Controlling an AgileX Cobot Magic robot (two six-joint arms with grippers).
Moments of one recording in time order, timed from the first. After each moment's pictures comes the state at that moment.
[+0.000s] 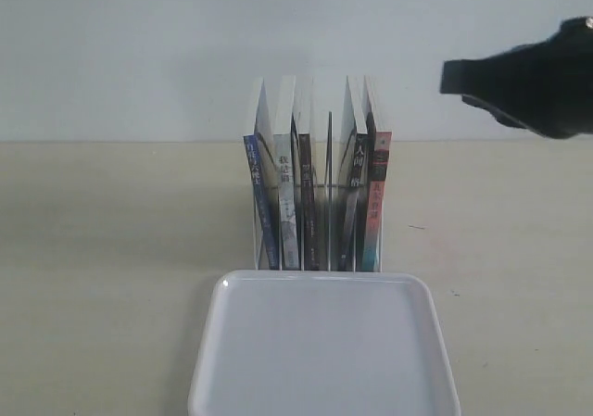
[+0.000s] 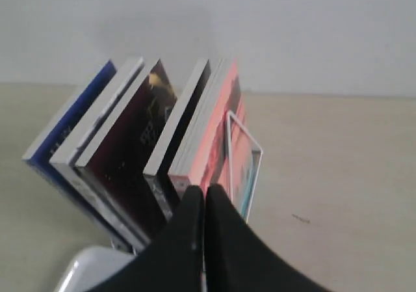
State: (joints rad) left arm 0.02 0.00 0.00 0.07 0.31 -0.08; right arm 0.42 1.18 -0.85 0.05 0.19 0.19
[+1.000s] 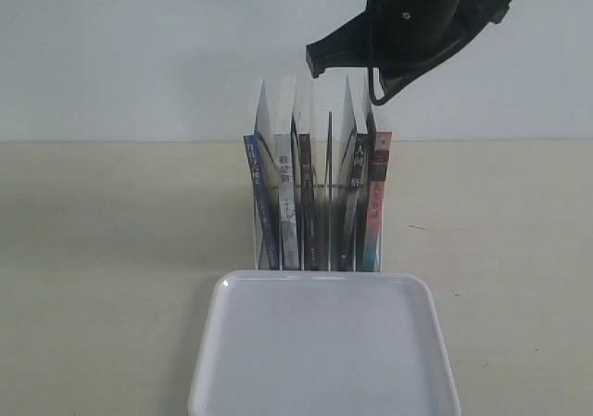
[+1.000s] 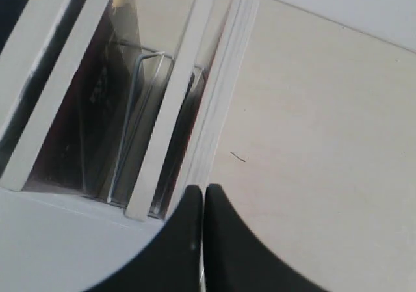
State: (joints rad) left arm 0.02 0.00 0.00 0.07 0.31 -0.08; right arm 0.63 1.80 -1.77 -0.37 1.11 0.36
